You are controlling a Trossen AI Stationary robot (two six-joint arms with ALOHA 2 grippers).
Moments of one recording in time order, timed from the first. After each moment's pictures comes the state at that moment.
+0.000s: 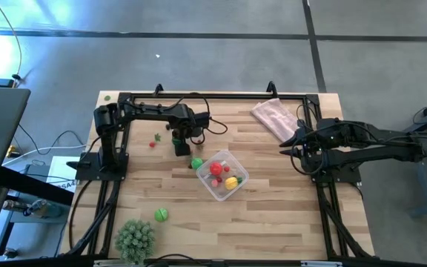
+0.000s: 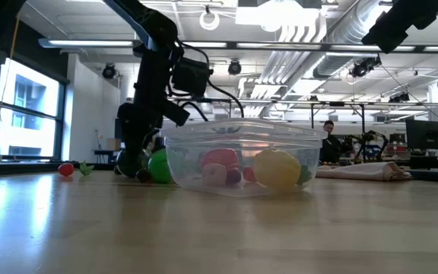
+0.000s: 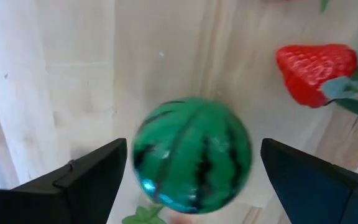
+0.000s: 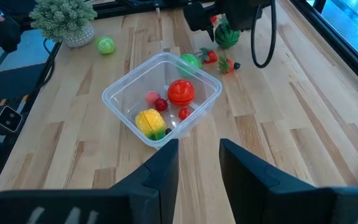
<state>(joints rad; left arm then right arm) 0.45 1.90 1.29 -1.09 -0.12 0.15 -0.03 0.56 0.73 -0.72 -0.03 0.12</state>
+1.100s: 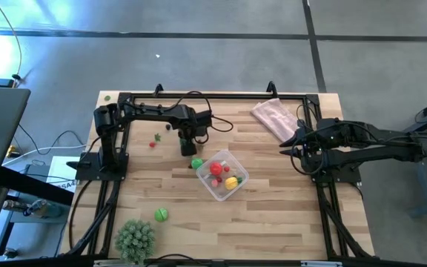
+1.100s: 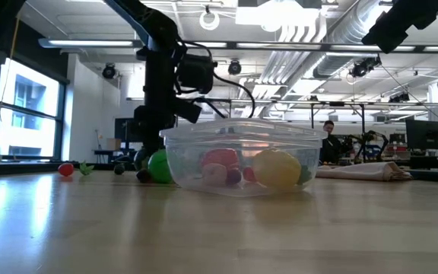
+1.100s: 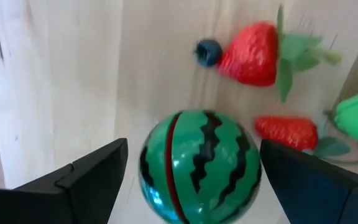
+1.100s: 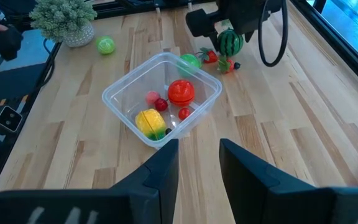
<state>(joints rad) 0.45 1.90 1.29 -0.93 -0.08 0.16 -0.03 0.56 0.73 -0.72 -0.03 0.12</state>
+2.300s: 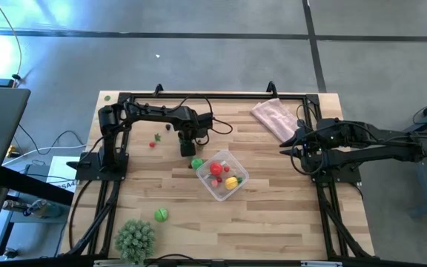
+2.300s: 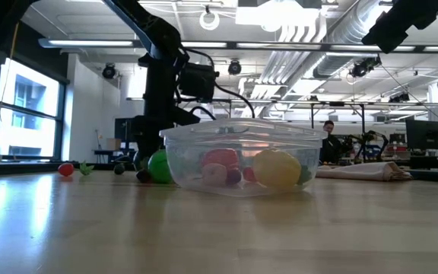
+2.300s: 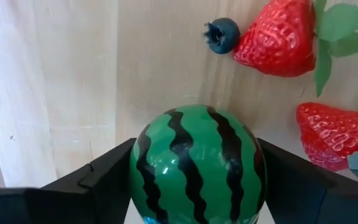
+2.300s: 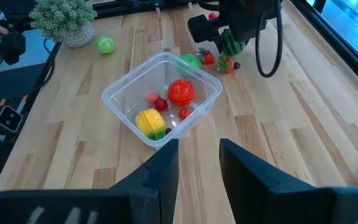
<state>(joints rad) 0.45 1.95 1.29 -0.94 -0.12 0.19 -0.03 0.56 0.73 -0.72 -0.03 0.12</state>
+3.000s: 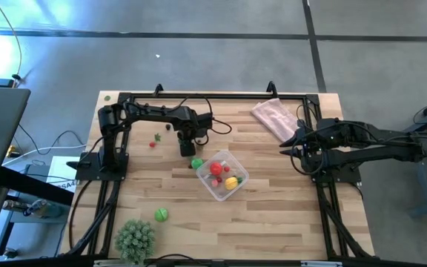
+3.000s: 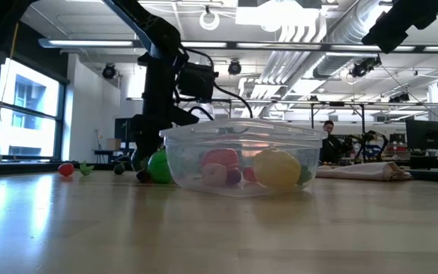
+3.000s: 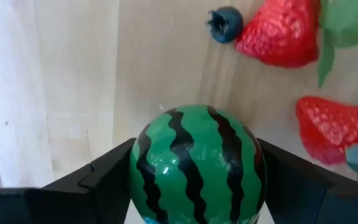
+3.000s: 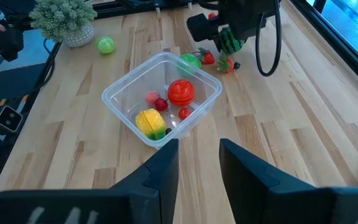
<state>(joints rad) 0.44 1.94 1.29 -0.96 -0.12 0.15 -0.03 0.56 0.73 -0.72 -0.03 0.12</state>
